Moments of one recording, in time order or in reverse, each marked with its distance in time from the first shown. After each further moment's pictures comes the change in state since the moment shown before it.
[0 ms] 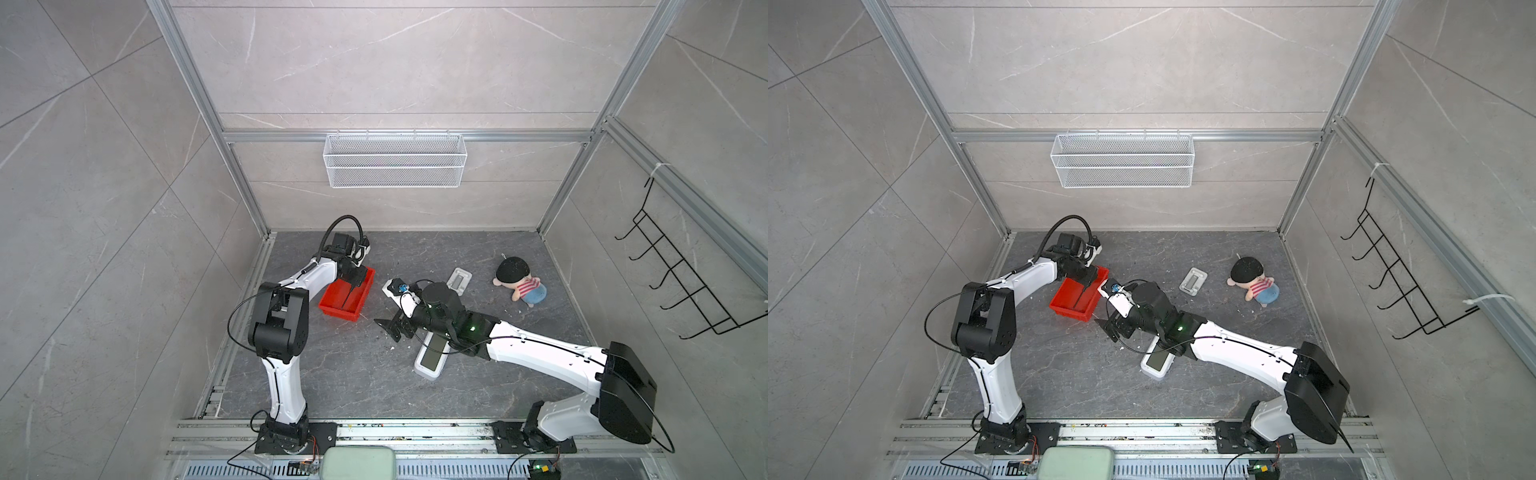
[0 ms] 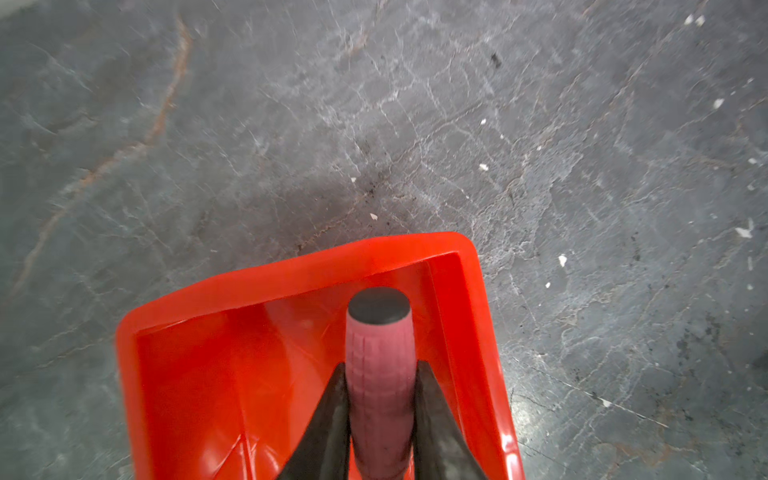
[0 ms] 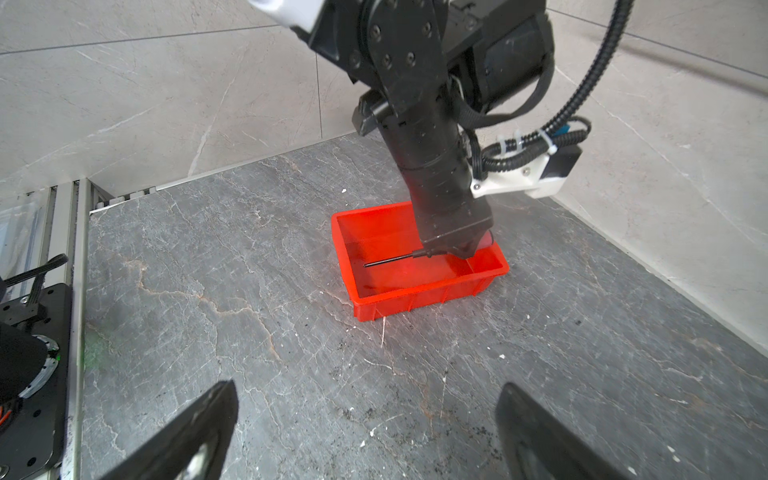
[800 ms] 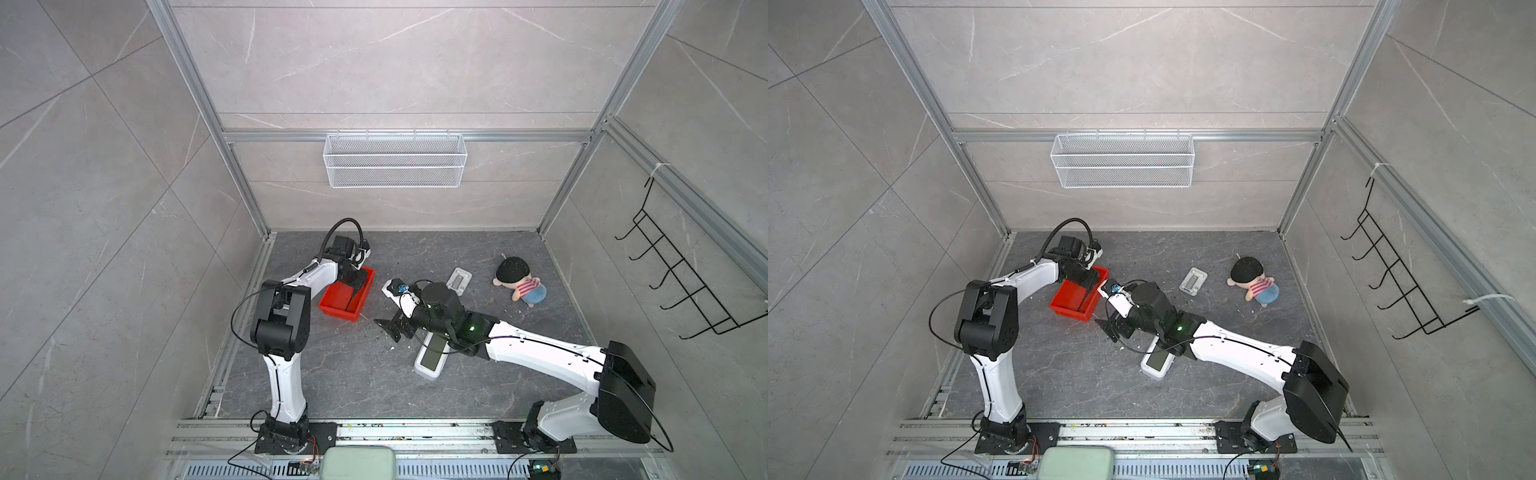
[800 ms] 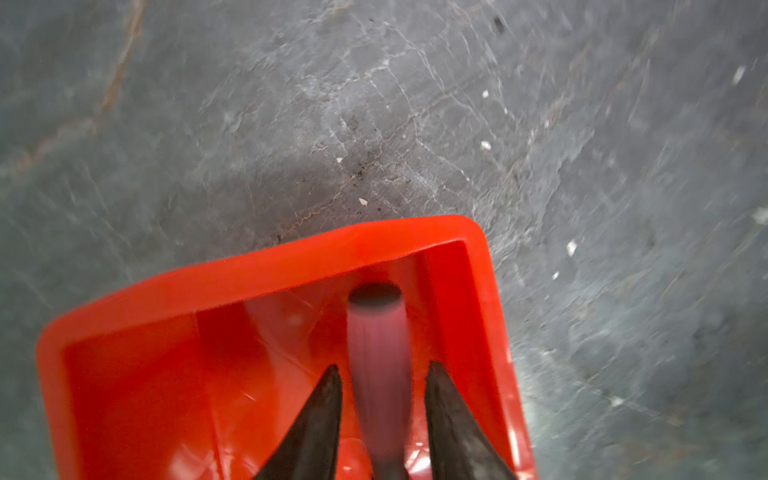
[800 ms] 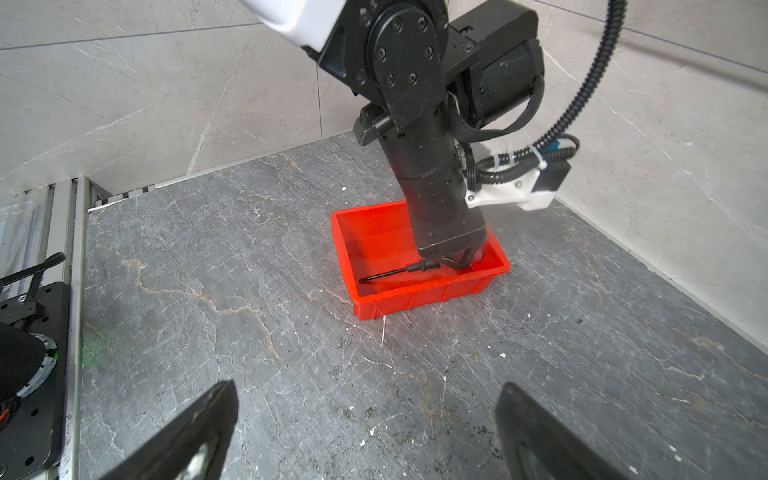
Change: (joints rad) left arm 0.006 0.006 -0.009 -0.004 0.025 -0.001; right arm 0.000 0.005 0.000 0.000 0.001 0.000
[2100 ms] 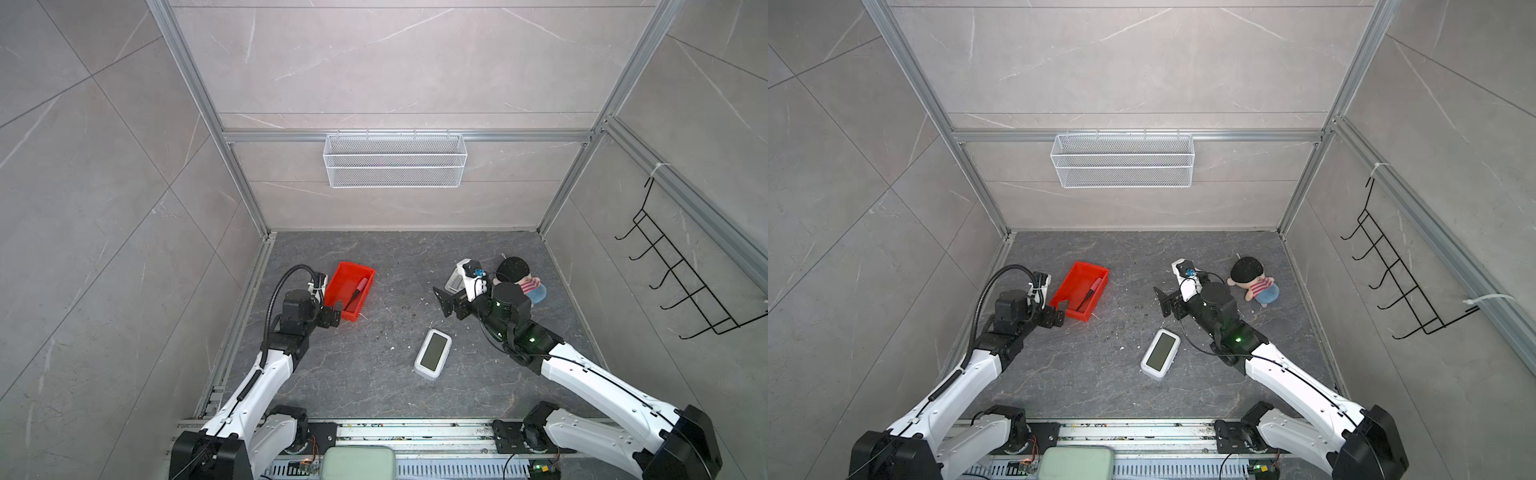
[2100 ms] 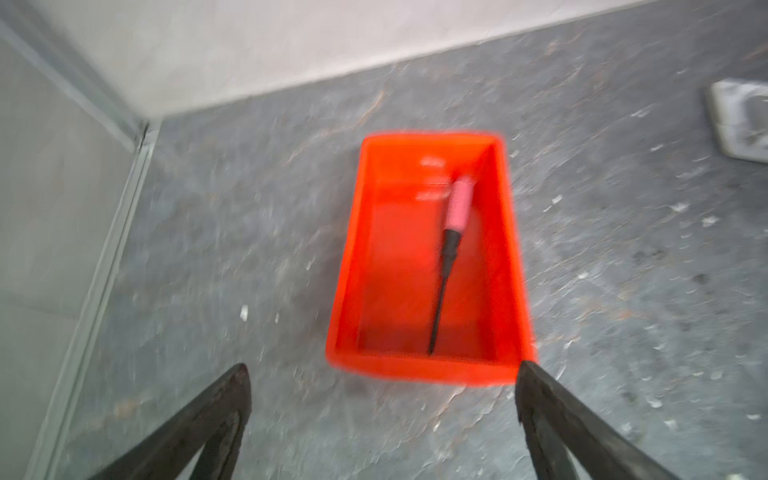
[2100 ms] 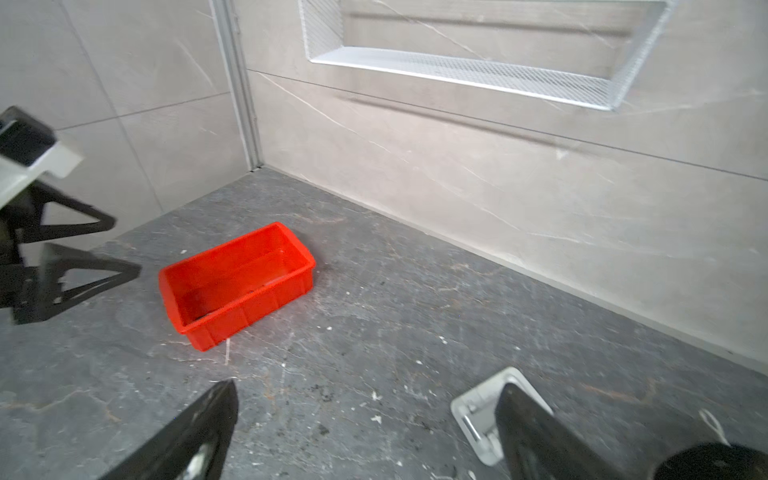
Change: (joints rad) left arm 0.118 -0.991 -0.937 0.427 -0.177 -0.136; right arm -0.348 -0.426 -0.307 0.068 0.119 0.054
